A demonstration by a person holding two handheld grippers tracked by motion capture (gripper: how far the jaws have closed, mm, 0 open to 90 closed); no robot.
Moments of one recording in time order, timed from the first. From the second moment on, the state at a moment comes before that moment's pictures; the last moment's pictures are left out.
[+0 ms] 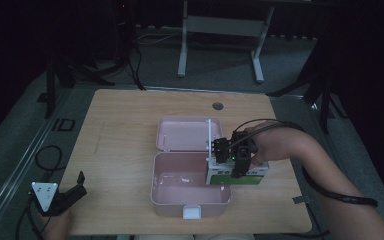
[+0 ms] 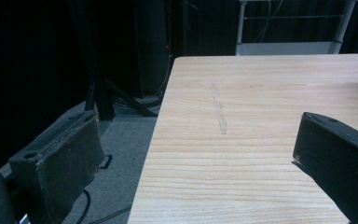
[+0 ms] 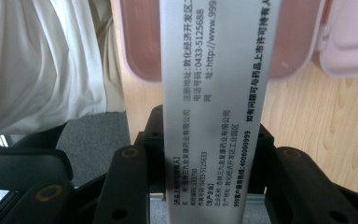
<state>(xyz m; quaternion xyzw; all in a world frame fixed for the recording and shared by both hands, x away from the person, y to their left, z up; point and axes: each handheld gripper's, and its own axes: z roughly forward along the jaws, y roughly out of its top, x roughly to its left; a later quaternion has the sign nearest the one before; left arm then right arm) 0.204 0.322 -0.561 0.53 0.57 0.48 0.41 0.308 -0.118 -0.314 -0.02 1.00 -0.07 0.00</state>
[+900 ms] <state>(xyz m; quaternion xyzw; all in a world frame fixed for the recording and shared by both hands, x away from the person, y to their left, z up) 0.204 0.323 -0.561 0.52 0.57 0.48 0.41 0.297 -0.041 -0.346 -0.07 1.00 -0.07 -0.02</state>
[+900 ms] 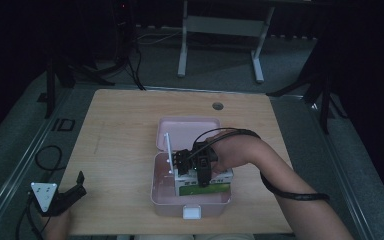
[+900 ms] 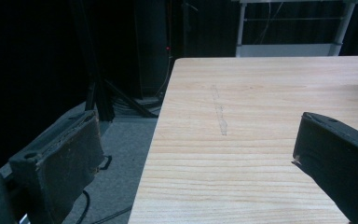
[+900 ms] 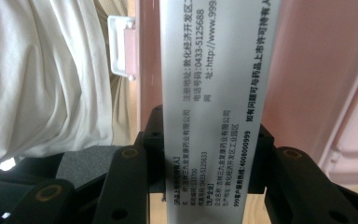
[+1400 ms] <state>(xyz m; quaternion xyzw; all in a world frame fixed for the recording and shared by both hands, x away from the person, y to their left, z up) 0.204 0.323 -0.561 0.53 0.57 0.48 0.41 0.307 -0.041 -0.393 -0.06 0.99 -0.07 -0.04</state>
